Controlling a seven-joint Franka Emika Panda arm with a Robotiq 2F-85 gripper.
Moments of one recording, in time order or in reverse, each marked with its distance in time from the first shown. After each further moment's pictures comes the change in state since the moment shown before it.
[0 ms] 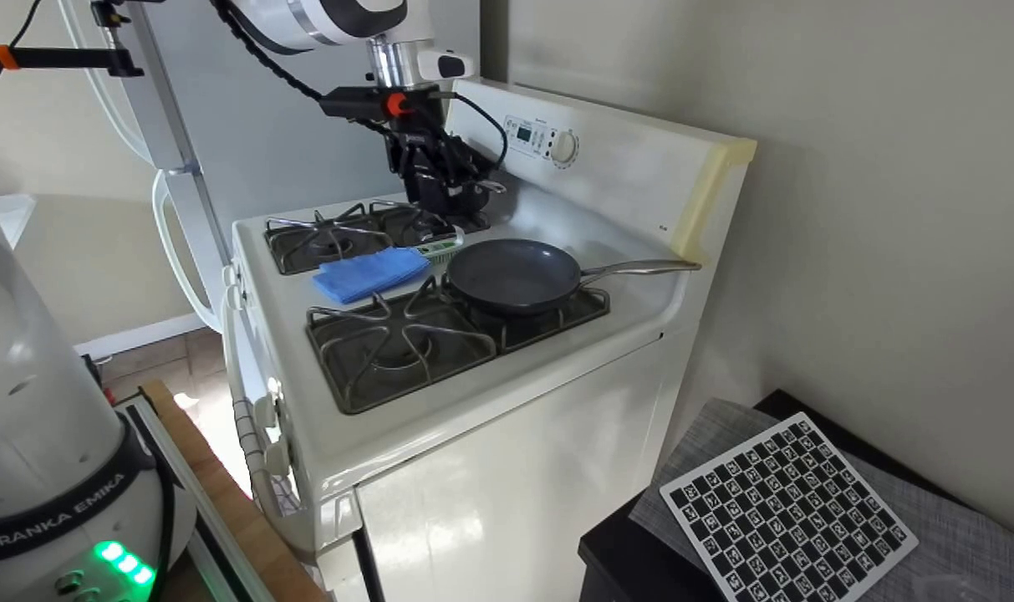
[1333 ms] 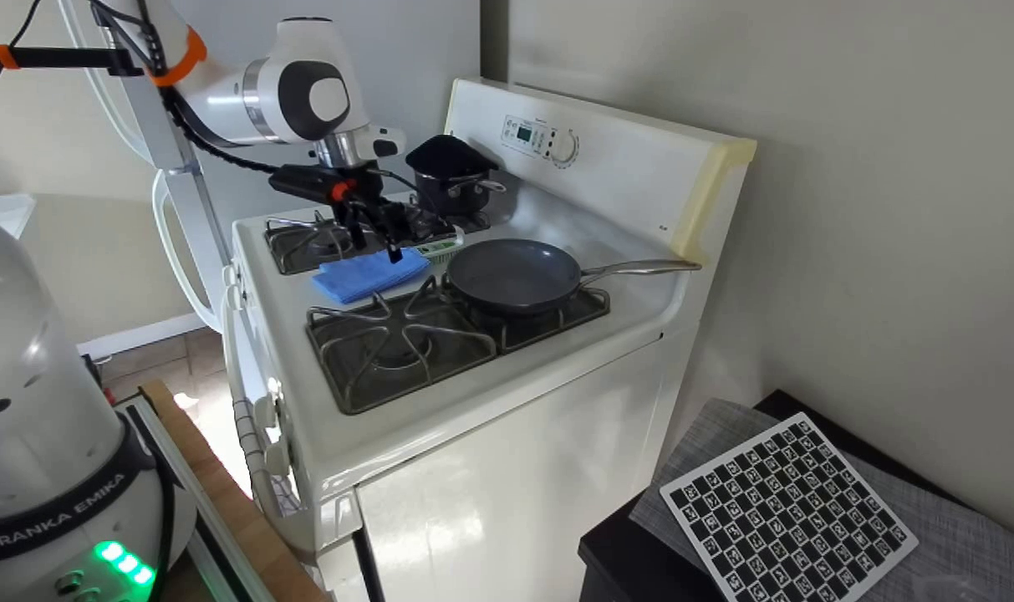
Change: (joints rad) arm 0.107 0.150 0.111 -0.182 -0.029 0.378 0.165
